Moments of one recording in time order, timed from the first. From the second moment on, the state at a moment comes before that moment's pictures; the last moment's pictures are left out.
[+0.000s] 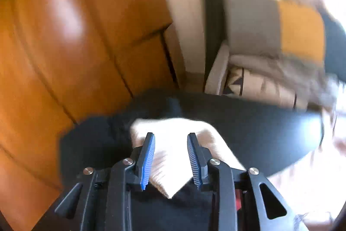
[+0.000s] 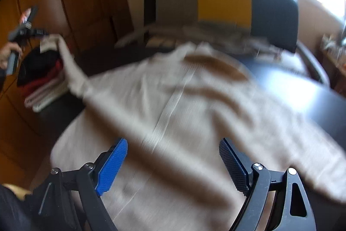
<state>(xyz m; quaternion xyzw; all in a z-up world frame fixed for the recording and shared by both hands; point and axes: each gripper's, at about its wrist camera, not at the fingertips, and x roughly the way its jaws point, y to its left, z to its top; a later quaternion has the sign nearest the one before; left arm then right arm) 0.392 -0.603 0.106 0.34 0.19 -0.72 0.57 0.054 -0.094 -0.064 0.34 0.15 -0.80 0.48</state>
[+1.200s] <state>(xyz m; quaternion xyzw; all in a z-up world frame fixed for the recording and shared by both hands) -0.051 -0.450 -0.111 0.46 0.06 -0.88 0.11 -0.249 -0.243 -0.124 0.44 0.09 -0.80 0.40</state>
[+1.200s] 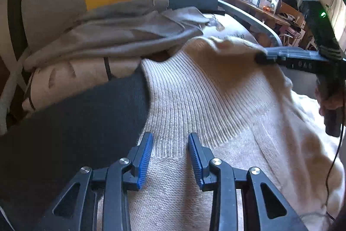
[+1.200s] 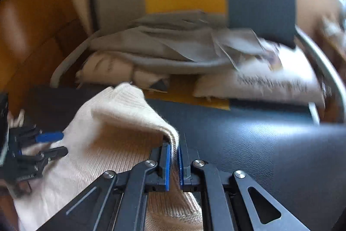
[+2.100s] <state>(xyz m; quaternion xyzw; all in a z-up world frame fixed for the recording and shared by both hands) 0.299 -0.399 -0.093 0.40 0.28 -0.86 0.17 0.026 -0.117 -0.095 0.44 0.06 -0.75 0.49</state>
